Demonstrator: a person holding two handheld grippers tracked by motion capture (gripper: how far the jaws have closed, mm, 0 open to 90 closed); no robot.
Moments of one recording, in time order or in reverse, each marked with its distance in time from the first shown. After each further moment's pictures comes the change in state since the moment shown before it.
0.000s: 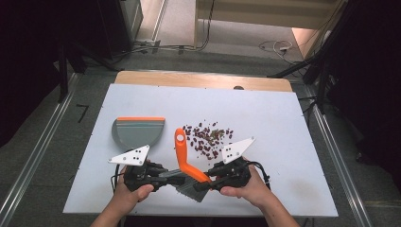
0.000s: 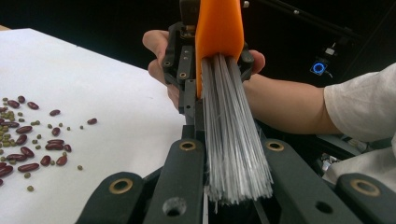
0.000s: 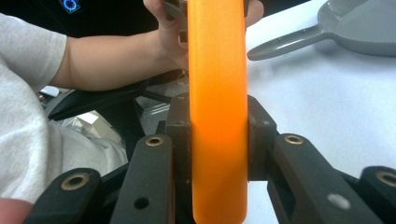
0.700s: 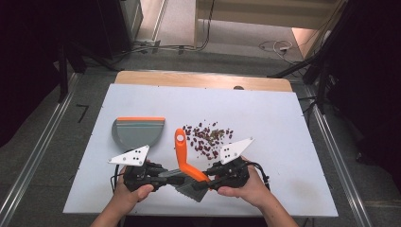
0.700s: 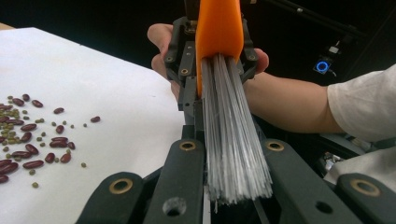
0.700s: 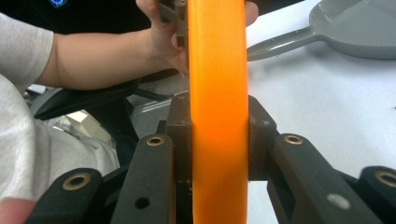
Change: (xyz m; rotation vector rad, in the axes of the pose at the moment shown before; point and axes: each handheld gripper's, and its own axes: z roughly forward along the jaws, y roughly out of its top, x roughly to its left) left arm 0.001 -0.001 0.000 0.009 -0.004 0.001; right arm 0.005 0.005 0.003 0.019 -0.047 -0.025
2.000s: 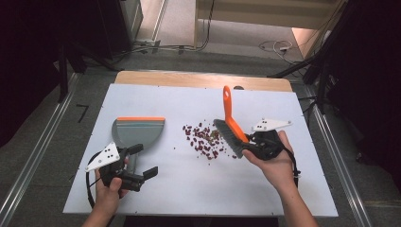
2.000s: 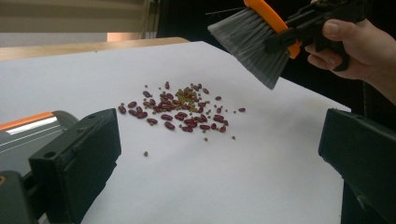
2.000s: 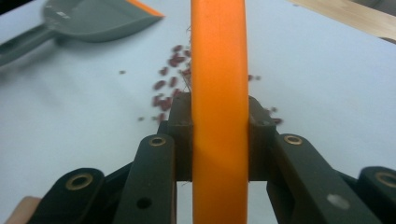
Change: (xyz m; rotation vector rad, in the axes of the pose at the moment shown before) left arm -0.002 -0.021 -0.054 -0.080 0.614 -0.022; right arm -0.034 0.000 -0.088 0.040 -0.818 0.229
